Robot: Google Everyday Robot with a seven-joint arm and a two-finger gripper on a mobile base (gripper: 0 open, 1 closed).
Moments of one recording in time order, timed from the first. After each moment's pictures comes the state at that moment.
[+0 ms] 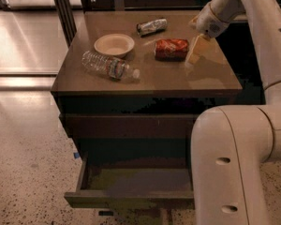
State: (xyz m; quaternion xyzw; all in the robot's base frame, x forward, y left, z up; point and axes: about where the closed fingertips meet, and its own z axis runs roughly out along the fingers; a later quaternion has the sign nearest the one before) arm 0.753 -0.183 0.866 -0.63 0.73 0.07 0.26
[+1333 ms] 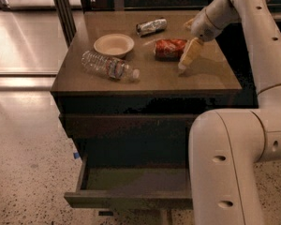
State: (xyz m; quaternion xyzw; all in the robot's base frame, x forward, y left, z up) arm 0.772 -0.168 0.850 -0.63 0.71 0.10 0.30
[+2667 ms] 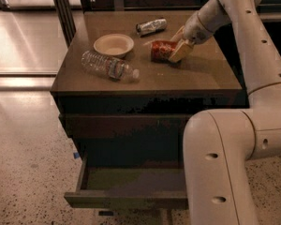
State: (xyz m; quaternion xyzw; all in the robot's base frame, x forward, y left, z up) arm 0.776 -0.148 0.839 -0.64 0.70 0.11 0.30
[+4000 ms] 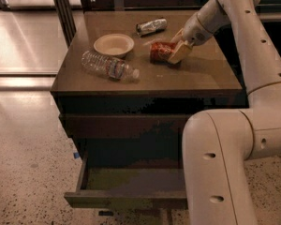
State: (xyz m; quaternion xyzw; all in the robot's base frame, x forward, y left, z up) arm 0.767 -0.144 0.832 -0.63 0.71 0.13 0.28
